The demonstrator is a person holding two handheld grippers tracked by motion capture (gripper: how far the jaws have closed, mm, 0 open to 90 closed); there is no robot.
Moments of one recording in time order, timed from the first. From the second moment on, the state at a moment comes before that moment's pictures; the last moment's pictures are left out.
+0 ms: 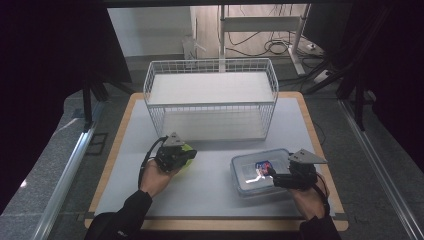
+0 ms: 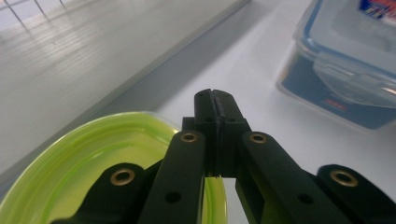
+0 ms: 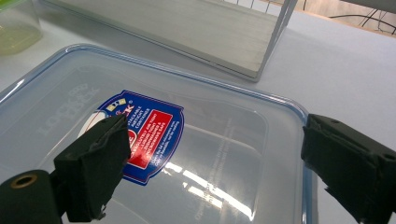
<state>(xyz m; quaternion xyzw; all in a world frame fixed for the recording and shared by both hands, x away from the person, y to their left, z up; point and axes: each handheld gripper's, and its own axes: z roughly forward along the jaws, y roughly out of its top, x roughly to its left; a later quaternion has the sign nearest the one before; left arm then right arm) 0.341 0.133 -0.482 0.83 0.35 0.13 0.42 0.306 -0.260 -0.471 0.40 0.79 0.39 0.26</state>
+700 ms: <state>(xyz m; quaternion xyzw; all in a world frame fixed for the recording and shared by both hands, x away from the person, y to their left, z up) 0.350 0.125 -0.489 0.85 0.35 0.12 0.38 0.307 -0.261 -0.473 0.40 0.79 0.39 0.25</state>
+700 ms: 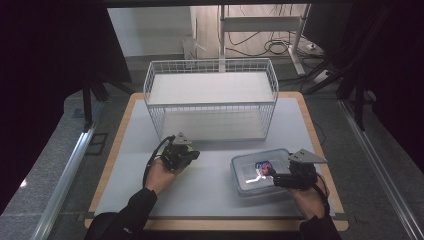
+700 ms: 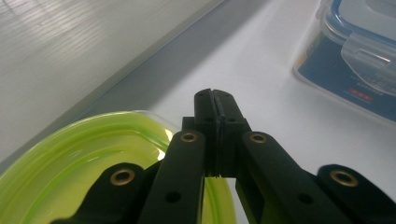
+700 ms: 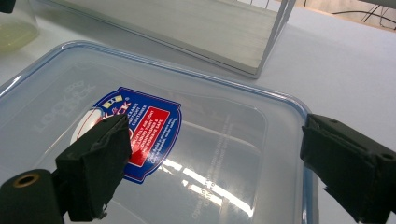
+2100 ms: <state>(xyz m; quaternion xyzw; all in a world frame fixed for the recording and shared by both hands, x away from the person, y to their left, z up) 0.342 0.201 -0.497 0.82 0.45 0.15 0.33 0.307 -0.263 -0.472 0.40 0.79 0.39 0.25</state>
